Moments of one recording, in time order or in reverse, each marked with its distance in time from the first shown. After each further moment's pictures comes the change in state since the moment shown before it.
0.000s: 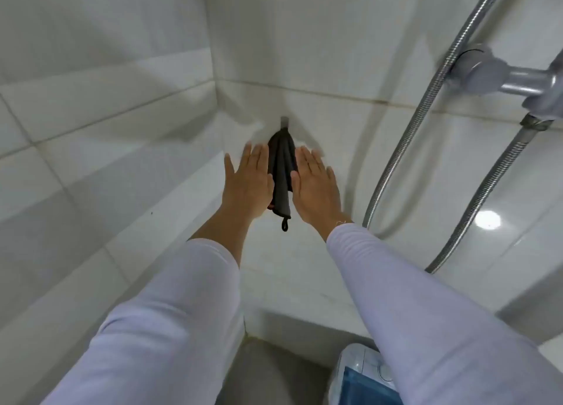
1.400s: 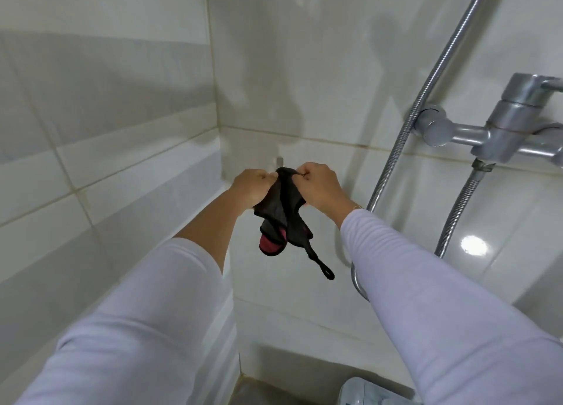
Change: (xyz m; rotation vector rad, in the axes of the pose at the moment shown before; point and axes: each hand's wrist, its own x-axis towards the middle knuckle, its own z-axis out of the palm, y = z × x) left_hand 0.026 0.003 -0.087 -0.891 -0.247 -0.241; right_hand 0.037 -0.024 -0.080 0.486 -0.012 0.177
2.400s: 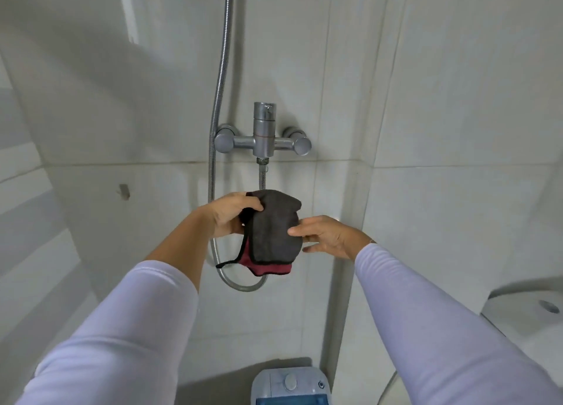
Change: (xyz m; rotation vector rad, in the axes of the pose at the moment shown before) left_hand -0.113 0.143 0.150 -0.445 -0.788 0.112; right_hand -0.206 0.118 -0.228 0.433 -0.143 0.505
